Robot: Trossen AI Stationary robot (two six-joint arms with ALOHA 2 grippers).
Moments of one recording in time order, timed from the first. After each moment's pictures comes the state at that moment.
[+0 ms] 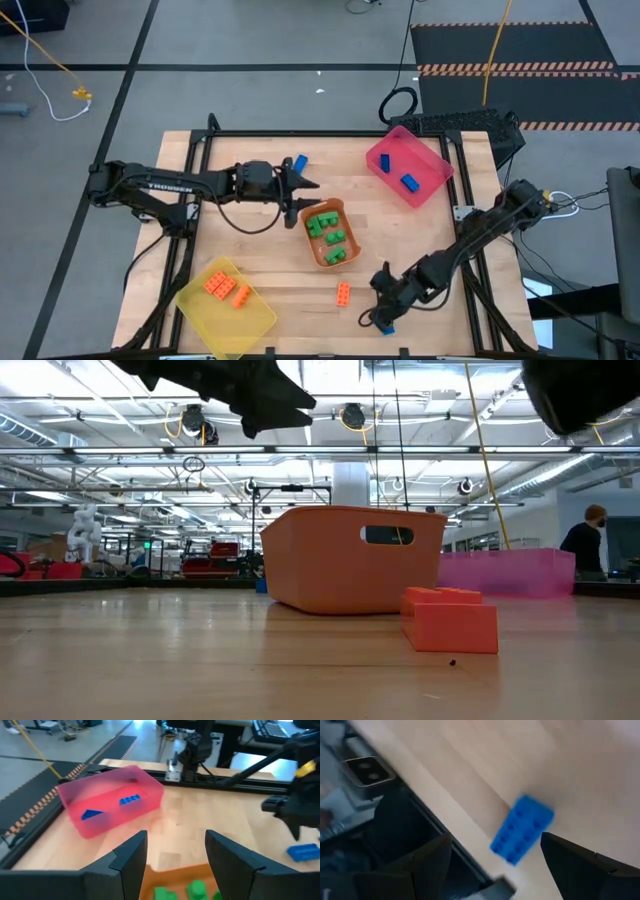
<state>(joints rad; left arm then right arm) 0.07 1.34 0.88 0.15 0.00 -0.03 0.65 1.63 0.99 -0.39 -0.17 1.55</state>
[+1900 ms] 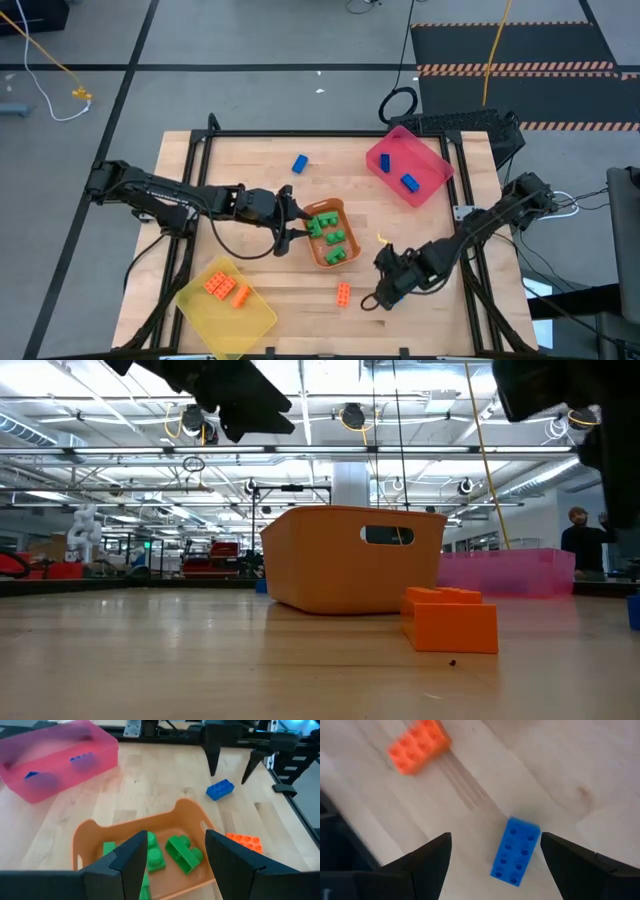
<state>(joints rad) -0.11 1.34 0.87 -0.02 -0.03 -0.10 0.57 1.54 1.03 -0.74 0.04 1.31</state>
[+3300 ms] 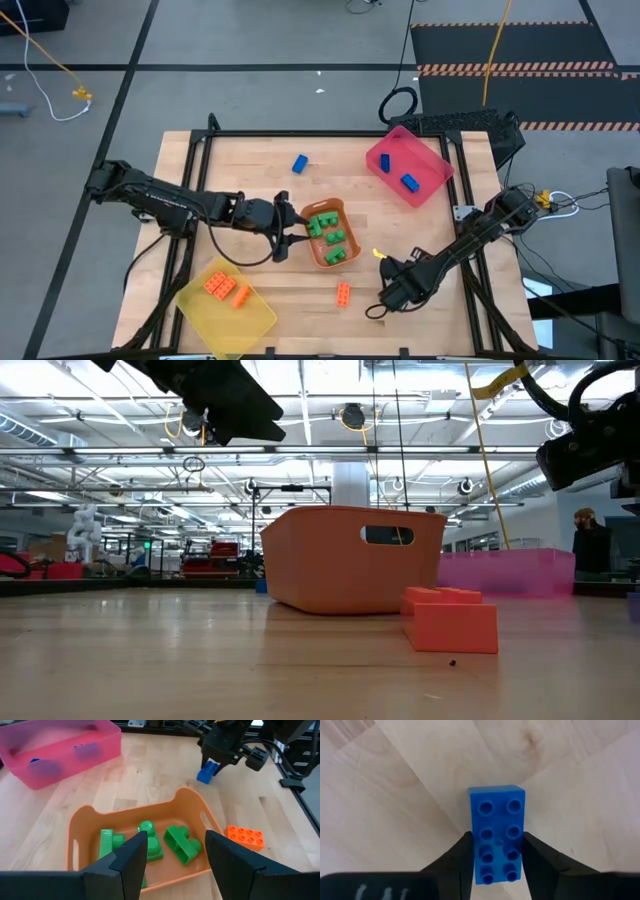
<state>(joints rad) -0.18 1.34 0.85 -0.04 -0.13 -0.15 0.63 1.73 1.03 -0.97 0.03 1.19</state>
